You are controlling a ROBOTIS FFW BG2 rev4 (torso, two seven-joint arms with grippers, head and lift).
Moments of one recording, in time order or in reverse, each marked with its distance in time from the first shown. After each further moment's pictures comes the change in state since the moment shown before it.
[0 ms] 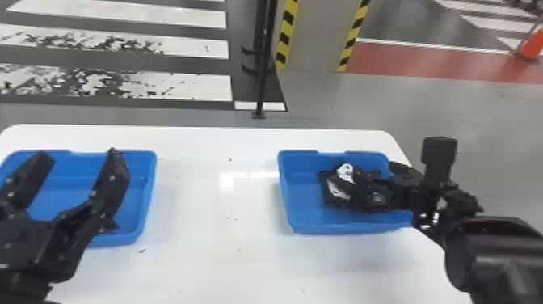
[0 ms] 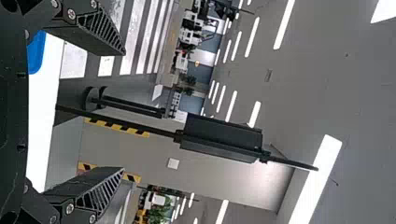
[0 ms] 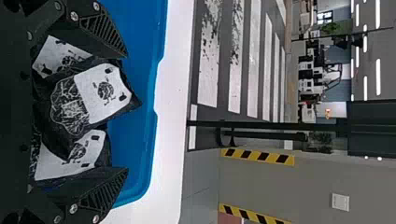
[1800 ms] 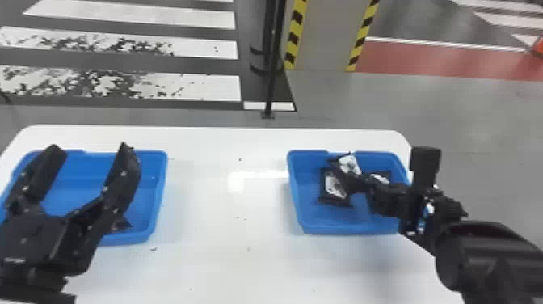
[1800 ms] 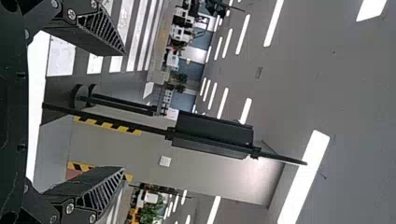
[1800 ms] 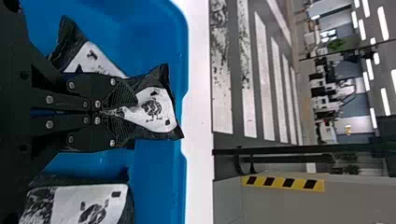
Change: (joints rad) left arm -0.010 0.003 -0.005 0.016 -0.006 -0.054 -0.009; right arm -0.044 -0.006 0.078 0.146 -0.135 -0.055 0.018
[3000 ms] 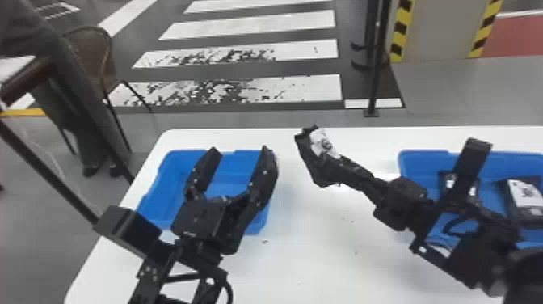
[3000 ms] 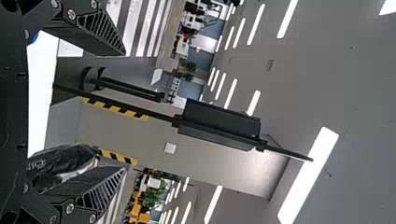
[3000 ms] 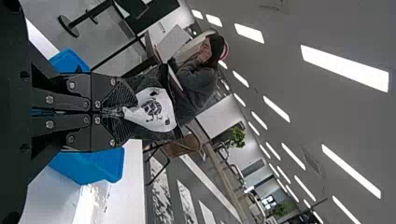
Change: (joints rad) left arm -0.037 0.013 -0.052 0.031 0.044 0.044 -0.007; right arm 0.014 -0.042 0.482 -0.160 -0.564 -0.248 0.106
